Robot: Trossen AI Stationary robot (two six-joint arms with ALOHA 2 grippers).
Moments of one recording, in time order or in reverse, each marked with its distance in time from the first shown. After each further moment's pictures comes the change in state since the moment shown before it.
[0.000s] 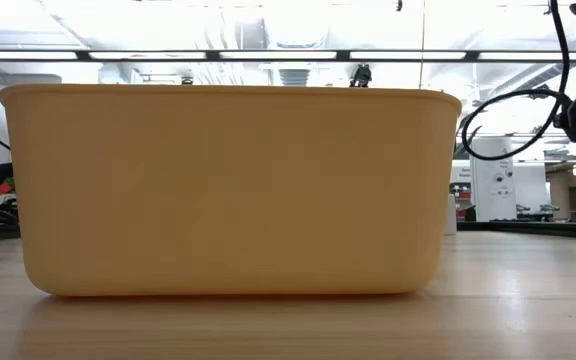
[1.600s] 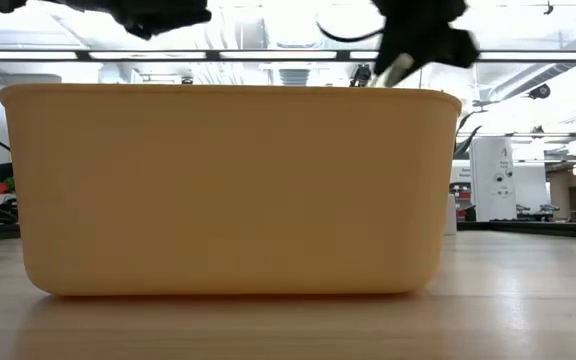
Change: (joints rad) left arm 0.143 0.000 -0.001 -0.087 0.020 -0.231; right arm -0.337 0.219 0.620 0.074 0.430 -0.913
